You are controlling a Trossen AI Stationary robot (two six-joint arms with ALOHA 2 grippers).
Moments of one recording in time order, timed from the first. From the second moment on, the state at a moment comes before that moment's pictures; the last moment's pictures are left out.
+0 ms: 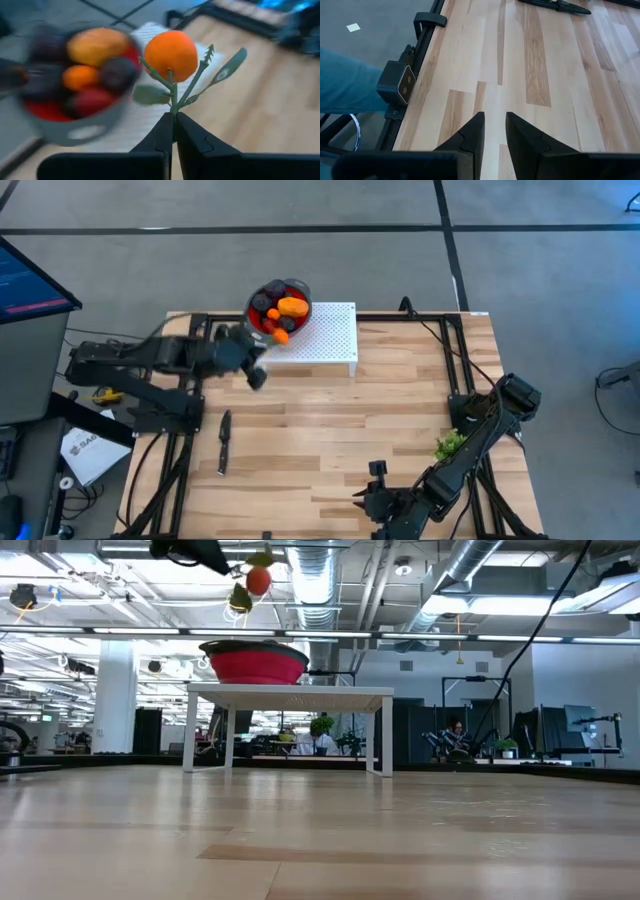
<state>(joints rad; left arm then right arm) -0.04 1.11 1.23 -0.88 -0.64 -0.45 0.84 1.80 1.29 -0.38 0.63 0.43</state>
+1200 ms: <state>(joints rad) 0.23 1.32 1.25 -0.93 -1.12 0.89 0.83 1.80 1.29 -0.38 0.63 0.44</state>
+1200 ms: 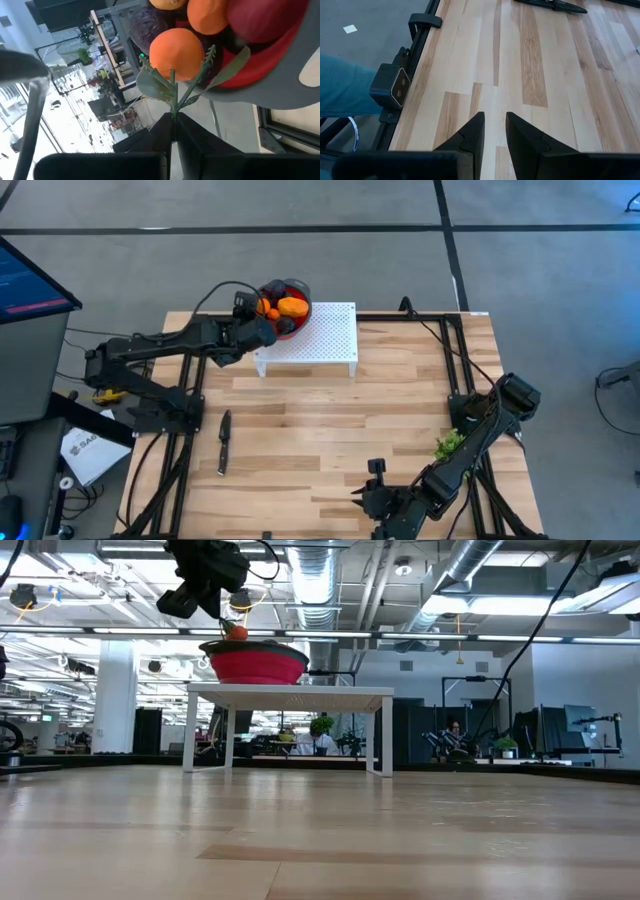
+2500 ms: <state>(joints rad) 0.10 0.98 1.21 -0.69 -0.76 0.25 0.82 1.80 1.24 -0.25 0.63 0.41</state>
